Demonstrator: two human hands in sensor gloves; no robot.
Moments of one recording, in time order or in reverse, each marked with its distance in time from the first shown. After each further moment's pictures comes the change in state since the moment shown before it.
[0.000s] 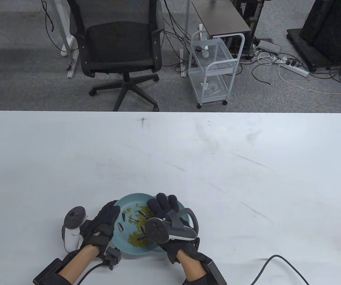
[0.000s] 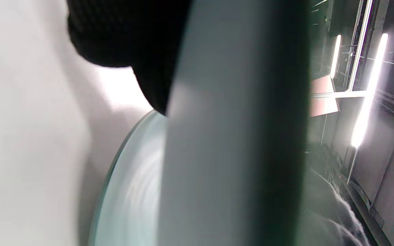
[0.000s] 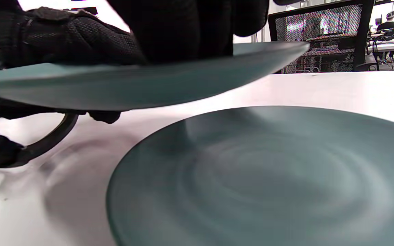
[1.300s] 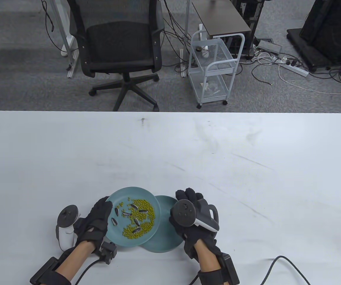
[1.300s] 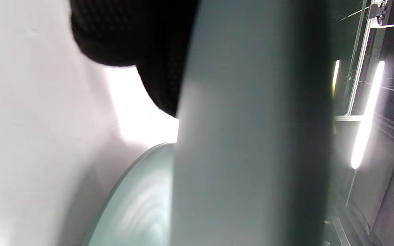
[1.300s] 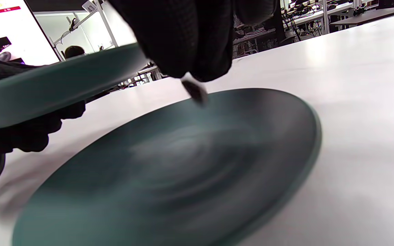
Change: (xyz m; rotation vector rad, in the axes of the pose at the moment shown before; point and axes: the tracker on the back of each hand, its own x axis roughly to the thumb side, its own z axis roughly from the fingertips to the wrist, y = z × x) left_hand -0.001 0.019 -0.002 0.074 0.008 0.048; right_hand -0.073 0.000 0.018 -0.008 0.256 -0.215
